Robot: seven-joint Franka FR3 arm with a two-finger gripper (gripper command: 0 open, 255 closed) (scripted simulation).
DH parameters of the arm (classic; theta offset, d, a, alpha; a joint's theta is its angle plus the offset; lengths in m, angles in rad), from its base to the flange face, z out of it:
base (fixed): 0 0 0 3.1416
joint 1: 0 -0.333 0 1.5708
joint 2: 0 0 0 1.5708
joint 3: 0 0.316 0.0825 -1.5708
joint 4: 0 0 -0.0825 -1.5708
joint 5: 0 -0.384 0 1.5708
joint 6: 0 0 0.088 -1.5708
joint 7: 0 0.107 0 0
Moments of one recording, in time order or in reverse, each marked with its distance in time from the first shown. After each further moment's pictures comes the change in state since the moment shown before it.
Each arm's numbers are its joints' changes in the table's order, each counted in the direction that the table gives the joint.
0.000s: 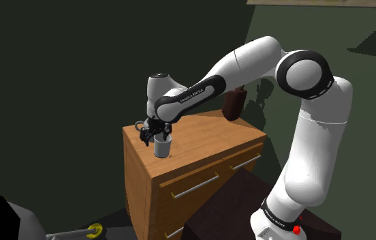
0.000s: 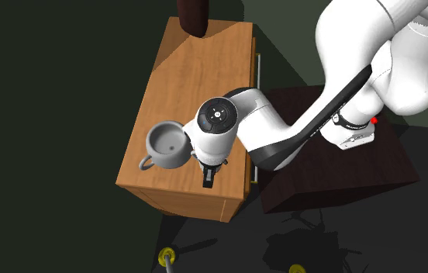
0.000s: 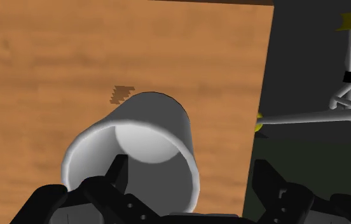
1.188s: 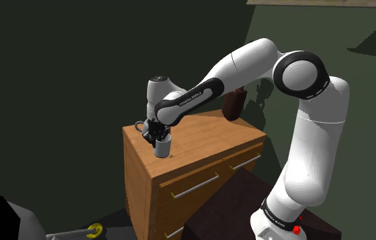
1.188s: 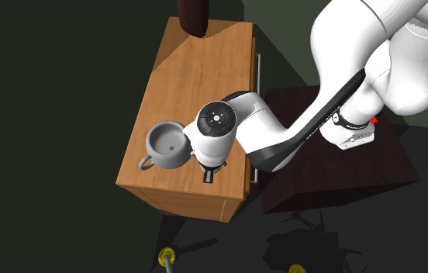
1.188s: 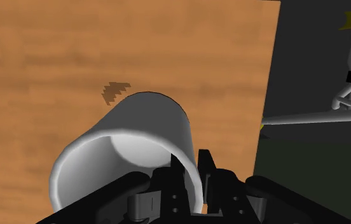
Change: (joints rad) arm 0.000 0.023 -0.004 0.006 0.010 -0.029 0.006
